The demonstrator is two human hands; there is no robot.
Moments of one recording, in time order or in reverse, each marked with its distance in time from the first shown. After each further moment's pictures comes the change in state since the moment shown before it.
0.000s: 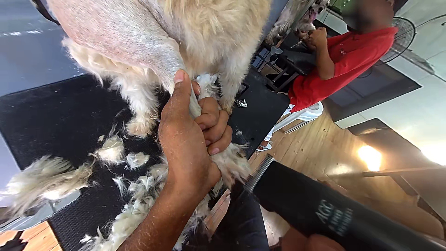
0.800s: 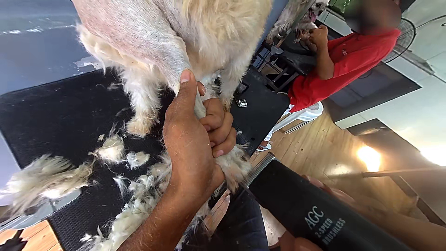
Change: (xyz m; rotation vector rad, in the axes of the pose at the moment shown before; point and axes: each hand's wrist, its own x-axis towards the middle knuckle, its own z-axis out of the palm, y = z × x) left_hand -0.004 -0.002 0.001 0.015 -0.022 -0.028; right_hand 0.000 0.002 0.005 -0.003 0.023 -0.063
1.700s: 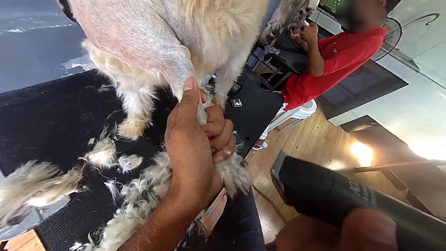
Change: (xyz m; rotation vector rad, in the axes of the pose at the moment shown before) left_hand -0.007 -0.013 -0.002 0.017 -0.073 -0.064; right_hand 0.006 0.003 0.010 0.007 0.343 0.200
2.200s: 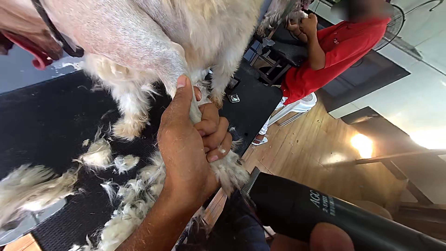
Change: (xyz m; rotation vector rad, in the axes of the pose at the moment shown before) left_hand 0.001 -0.003 0.000 0.004 0.011 -0.017; right_hand -0.014 0.005 -0.018 0.002 -0.081 -0.014
